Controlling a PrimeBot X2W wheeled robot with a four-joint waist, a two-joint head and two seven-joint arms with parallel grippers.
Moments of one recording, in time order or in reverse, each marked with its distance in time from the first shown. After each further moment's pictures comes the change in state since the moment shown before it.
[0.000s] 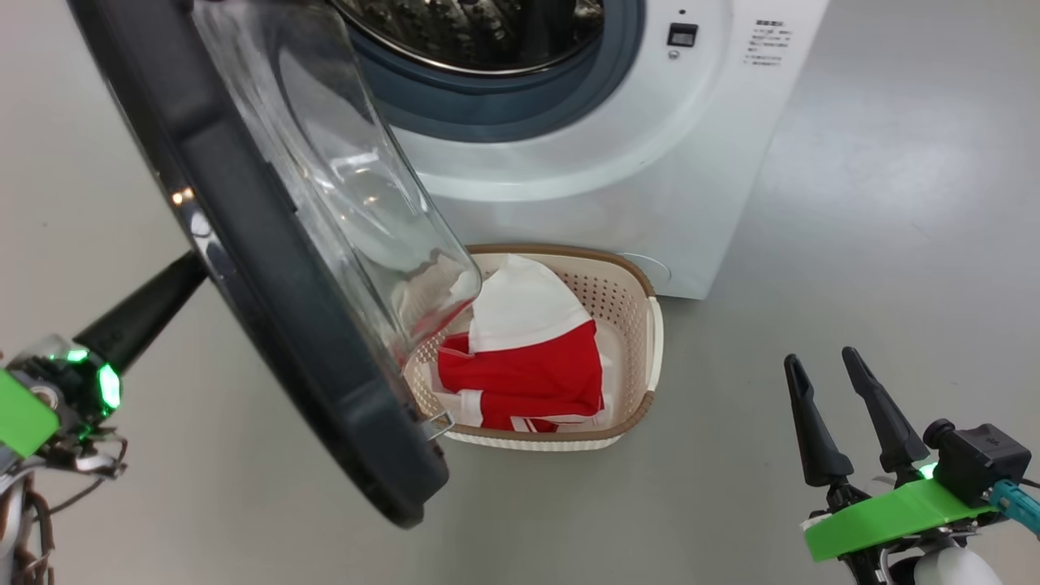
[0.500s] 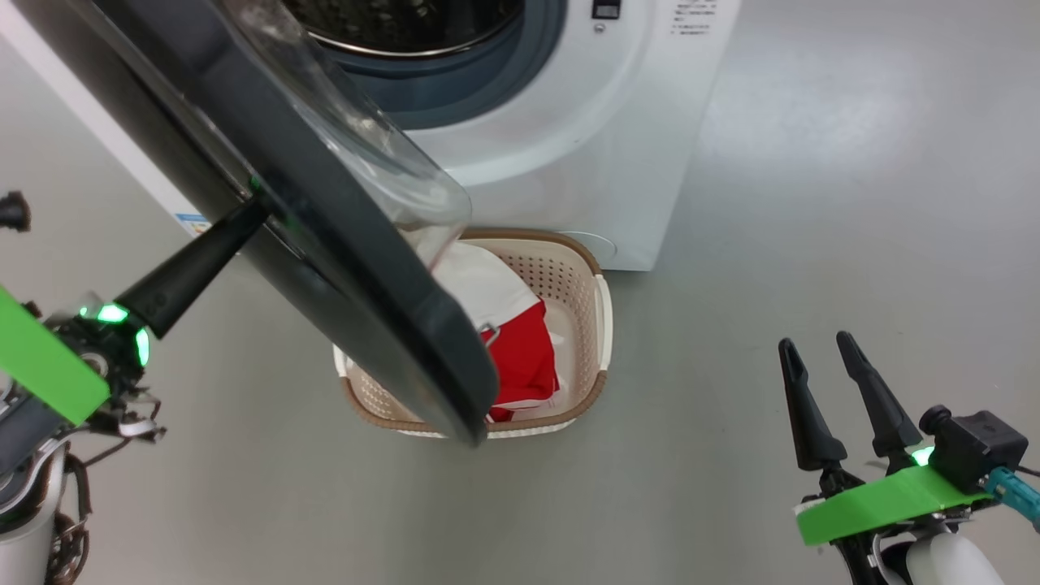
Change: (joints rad) left arm -0.087 -0.028 -0.066 -0.013 0.084 0.000 -0.023; right arm -0.024 0.019 -0.001 -0.002 0.000 0.000 0.000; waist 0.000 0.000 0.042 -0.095
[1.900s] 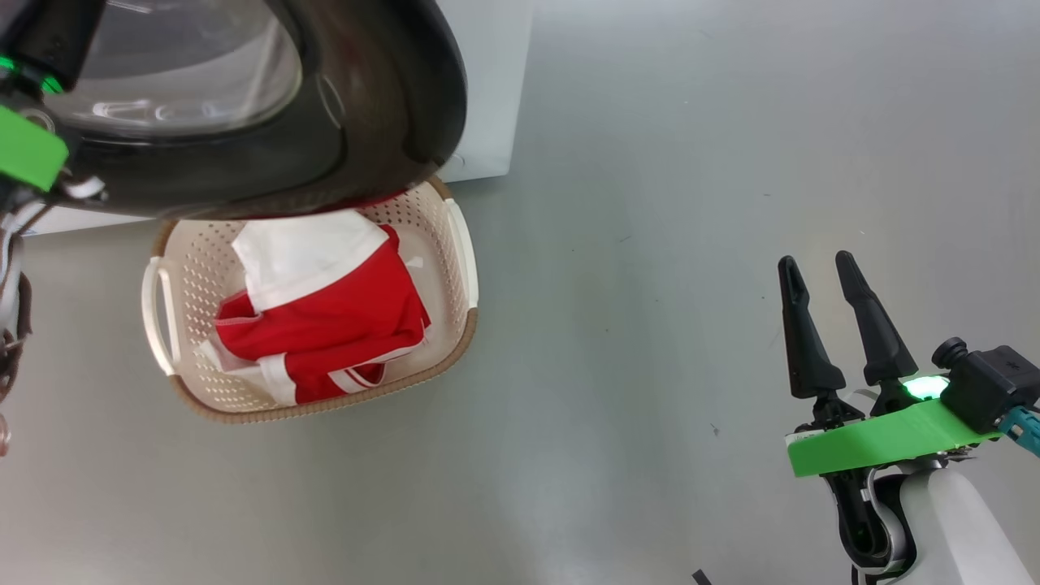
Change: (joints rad) left arm -0.479 0.156 -0.335 0.292 0.146 -0.001 -0.521; right arm -0.134 0.031 0.001 -0.026 0.070 0.000 0.000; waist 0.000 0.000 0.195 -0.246
